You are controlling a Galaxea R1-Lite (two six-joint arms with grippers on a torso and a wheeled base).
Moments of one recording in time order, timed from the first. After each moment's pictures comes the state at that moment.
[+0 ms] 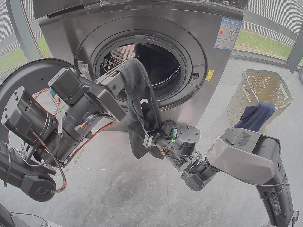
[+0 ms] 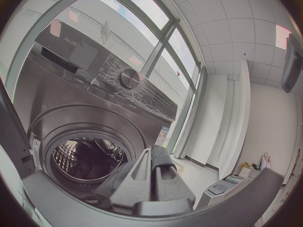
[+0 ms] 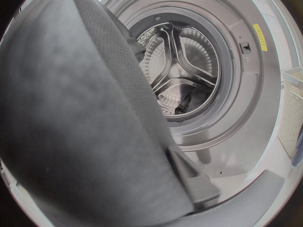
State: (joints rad) left arm -0.67 1.66 -0.63 -1.54 -0.12 -0.15; right arm 0.72 2.52 -1.24 -1.45 -0.14 0.13
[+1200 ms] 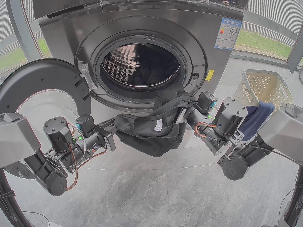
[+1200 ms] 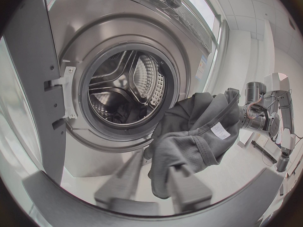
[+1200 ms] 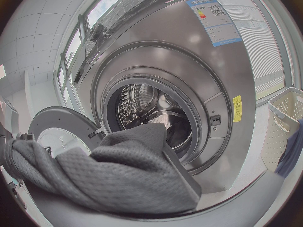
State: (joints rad) left arm -0.40 1.98 -0.50 -1.55 -0.21 -0.04; right arm 0.65 2.12 -0.93 -1.45 -0.16 0.13
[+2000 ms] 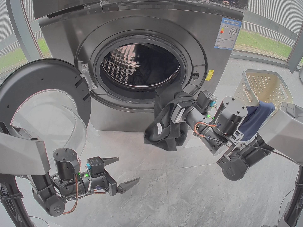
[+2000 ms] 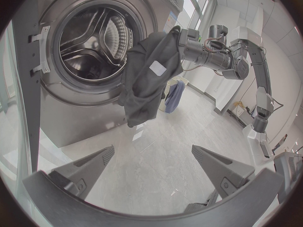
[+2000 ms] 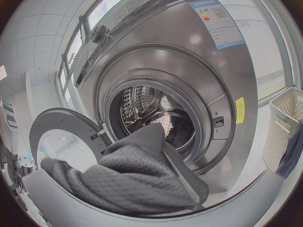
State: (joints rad) left arm -0.45 2.06 -0.21 -1.55 -0.36 0.13; right arm 0.66 2.11 -0.94 -1.45 -0.16 0.13
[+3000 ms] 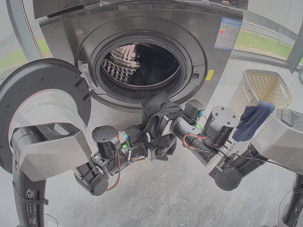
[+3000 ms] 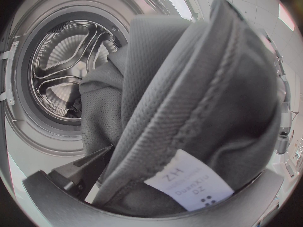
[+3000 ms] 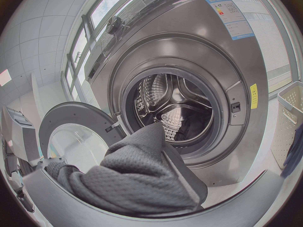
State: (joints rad) left arm -0.57 2.30 -0.82 -1.55 -0.29 0.04; right arm 0.75 2.13 -0.93 -1.45 -0.16 0.14
